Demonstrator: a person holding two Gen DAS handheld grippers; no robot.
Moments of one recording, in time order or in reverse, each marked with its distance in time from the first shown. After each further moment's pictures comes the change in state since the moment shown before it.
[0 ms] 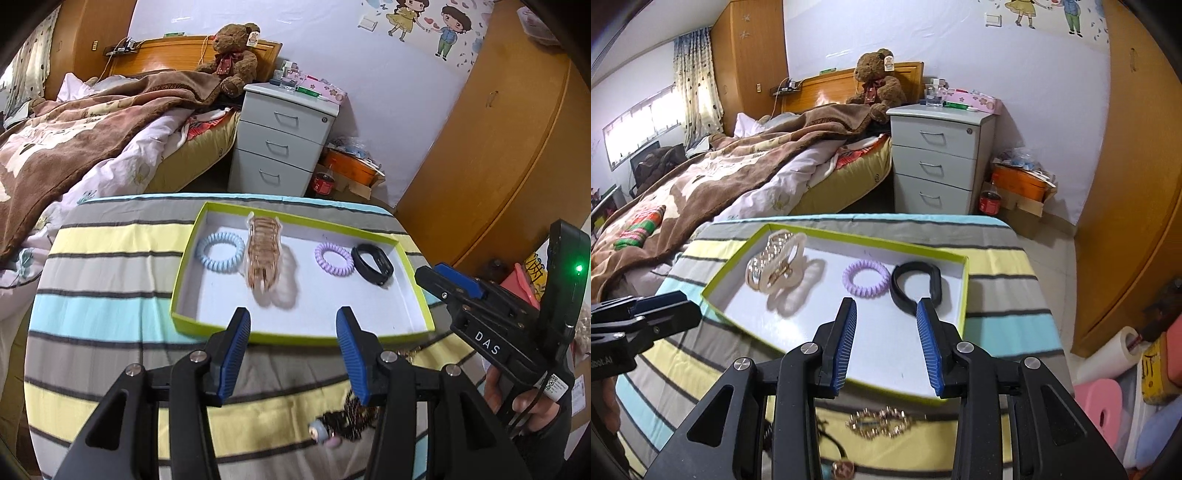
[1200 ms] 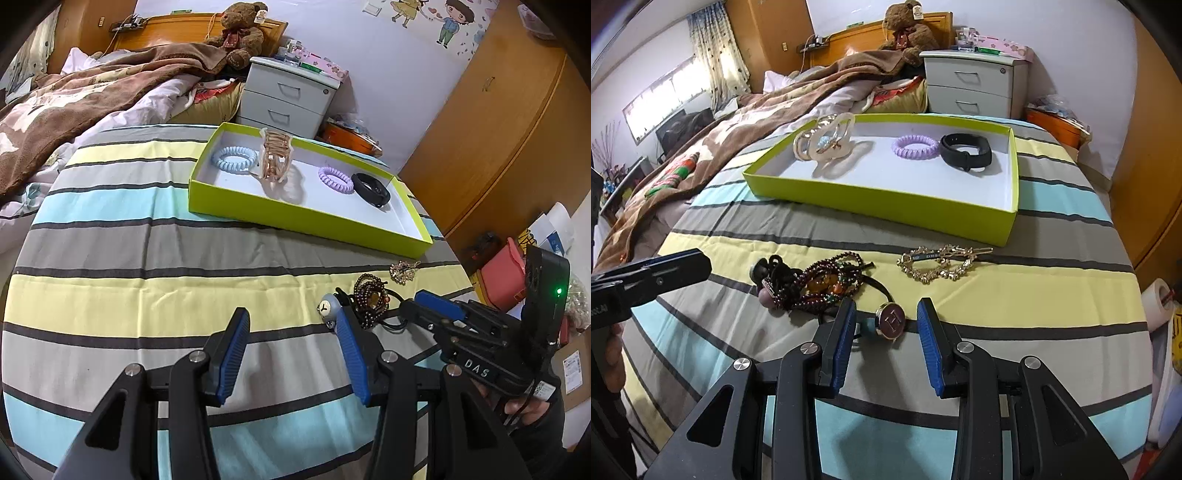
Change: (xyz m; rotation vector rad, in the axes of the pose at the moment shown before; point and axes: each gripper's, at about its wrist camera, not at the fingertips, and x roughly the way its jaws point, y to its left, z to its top) left arm -0.016 0.013 -0.085 -0.033 0.071 -0.029; right arm 0.000 0.016 -0.098 -0.018 0.190 0.142
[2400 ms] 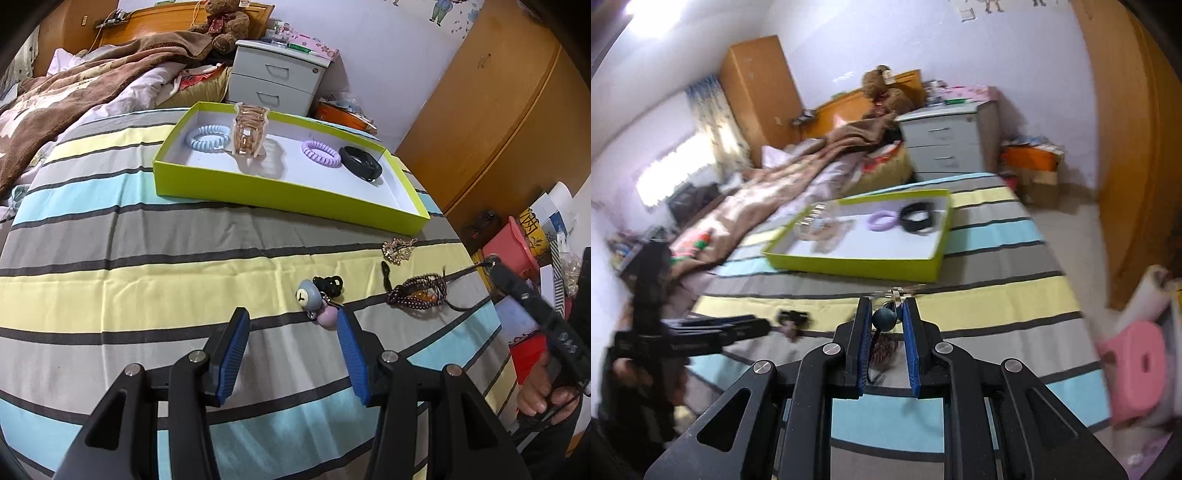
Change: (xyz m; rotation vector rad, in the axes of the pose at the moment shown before) left arm 0.021 -0.020 -0.004 0.040 0.072 0.004; right arm -0.089 -0.047 -0.017 0.141 -0.268 0.034
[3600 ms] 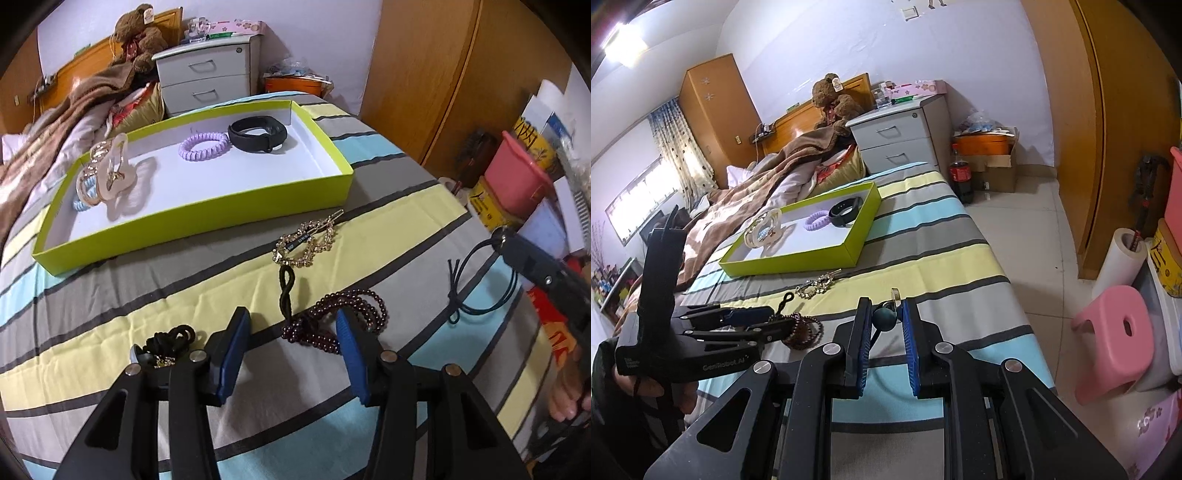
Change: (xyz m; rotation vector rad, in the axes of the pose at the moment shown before) left arm 0.061 -0.117 0.010 0.315 0.093 0.104; right arm -0.022 -0.062 -0.020 0.133 -0.014 -0.074
